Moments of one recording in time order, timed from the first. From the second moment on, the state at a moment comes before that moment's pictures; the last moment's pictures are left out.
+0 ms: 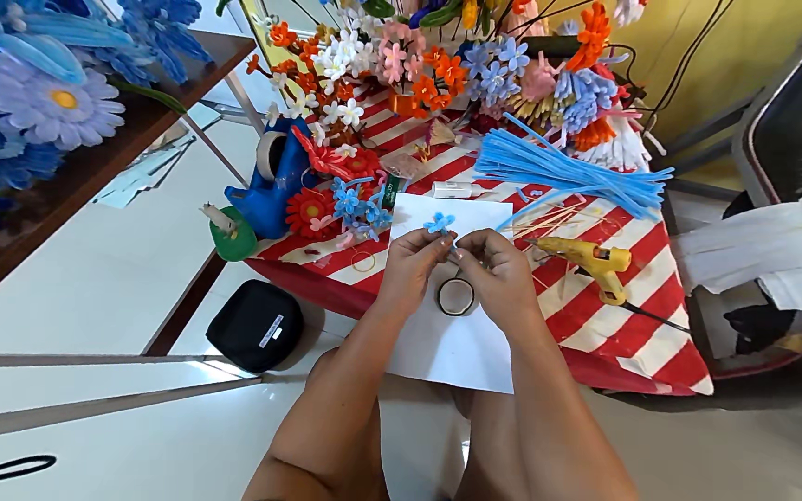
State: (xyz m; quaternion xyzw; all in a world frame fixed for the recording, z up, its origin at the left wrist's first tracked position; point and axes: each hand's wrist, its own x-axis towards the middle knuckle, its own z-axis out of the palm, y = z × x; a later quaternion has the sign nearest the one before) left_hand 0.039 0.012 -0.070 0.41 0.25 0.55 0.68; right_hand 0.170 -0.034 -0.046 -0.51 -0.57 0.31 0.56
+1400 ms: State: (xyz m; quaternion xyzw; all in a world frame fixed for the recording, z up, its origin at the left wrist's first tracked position) left_hand 0.053 -0.008 -0.081 0.66 0.21 0.62 0.36; right_hand 0.176 -0.053 -0.036 -0.43 -0.44 0.42 0.66
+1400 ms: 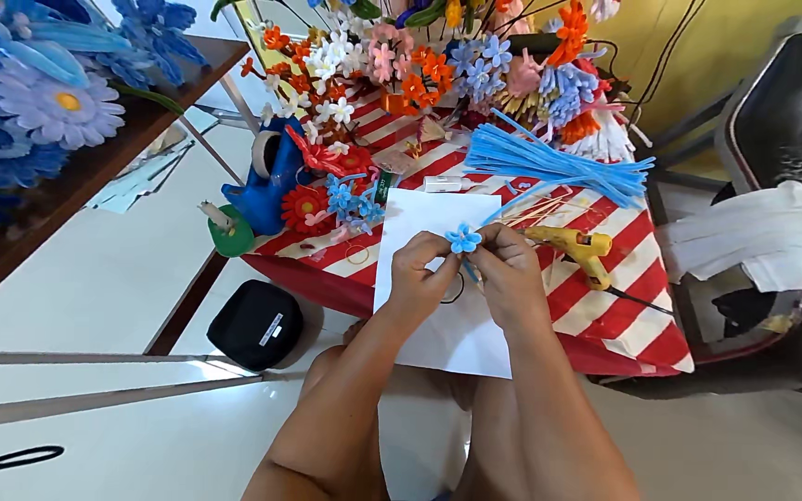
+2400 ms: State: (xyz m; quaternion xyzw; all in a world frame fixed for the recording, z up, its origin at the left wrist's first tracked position) left_hand 0.044 -0.004 -0.079 0.65 0.23 0.63 0.35; right_hand 0.166 -0.044 -0.040 -0.43 -0.45 0.43 0.66
